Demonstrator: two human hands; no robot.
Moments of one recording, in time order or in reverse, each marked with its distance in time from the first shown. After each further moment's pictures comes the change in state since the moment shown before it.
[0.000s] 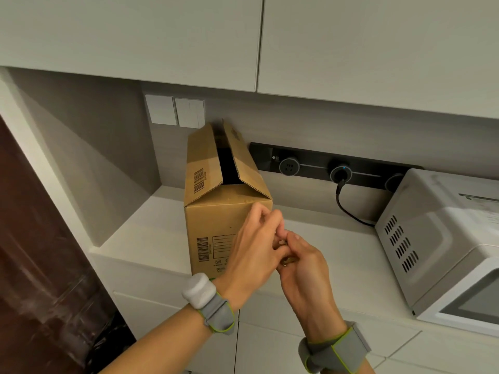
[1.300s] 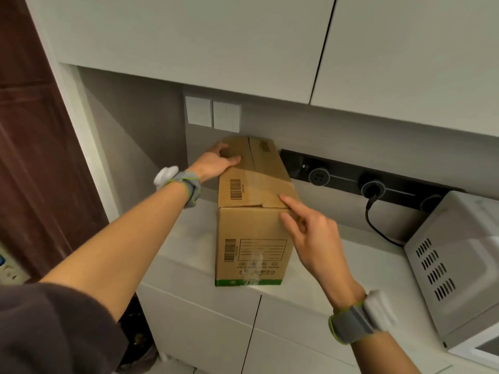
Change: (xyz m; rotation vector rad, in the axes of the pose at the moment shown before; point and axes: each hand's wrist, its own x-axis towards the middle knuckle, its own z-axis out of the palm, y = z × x) left_hand 0.144 -0.131 -0.142 -0.063 -0.045 -0.524; right_hand 0.036 -0.024 0.036 -1.488 -0.164 -0.674
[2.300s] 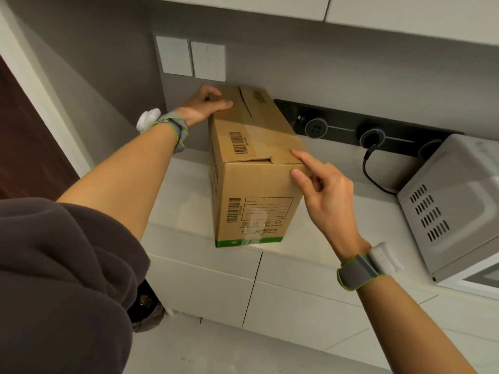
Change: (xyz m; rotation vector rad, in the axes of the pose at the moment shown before) left_hand 0.080 -0.037 0.002 -0.076 -0.033 0.102; right_hand -0.004 0.031 0.016 0.063 0.211 -0.040
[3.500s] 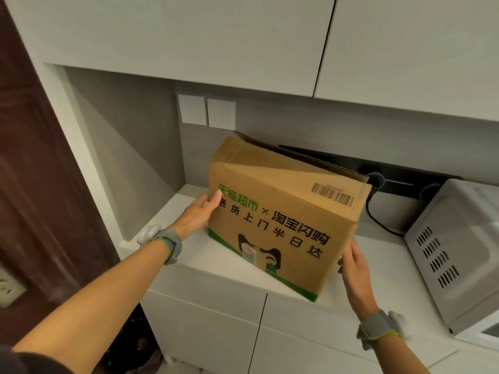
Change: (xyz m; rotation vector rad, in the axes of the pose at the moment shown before) left_hand -0.142 -0.053 0.030 -0.157 -0.107 -0.236; right_hand -0.049 0.105 0.010 0.466 0.017 0.520
